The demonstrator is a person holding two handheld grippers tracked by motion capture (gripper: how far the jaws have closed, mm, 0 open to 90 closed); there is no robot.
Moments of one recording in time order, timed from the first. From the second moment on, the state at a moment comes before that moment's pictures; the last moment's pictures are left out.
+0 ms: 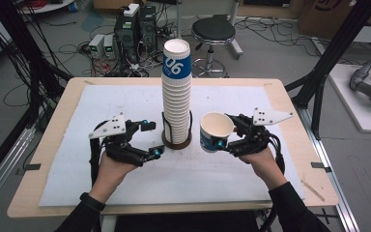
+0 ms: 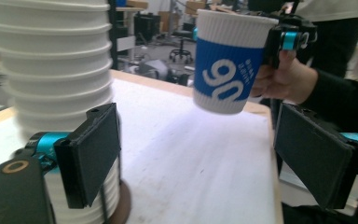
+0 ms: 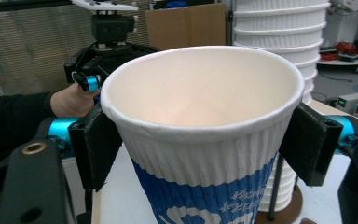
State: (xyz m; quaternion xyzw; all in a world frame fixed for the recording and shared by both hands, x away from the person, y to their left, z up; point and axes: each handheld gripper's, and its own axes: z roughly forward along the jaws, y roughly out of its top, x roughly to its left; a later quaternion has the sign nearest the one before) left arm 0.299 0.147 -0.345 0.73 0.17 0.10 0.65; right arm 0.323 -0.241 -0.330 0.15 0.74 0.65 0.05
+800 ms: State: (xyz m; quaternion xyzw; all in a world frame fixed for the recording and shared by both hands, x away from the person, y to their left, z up) left arm 0.296 0.163 -0.349 0.73 0.18 0.15 0.64; right arm 0.324 -0.256 -0.329 0.16 0.74 0.65 0.07
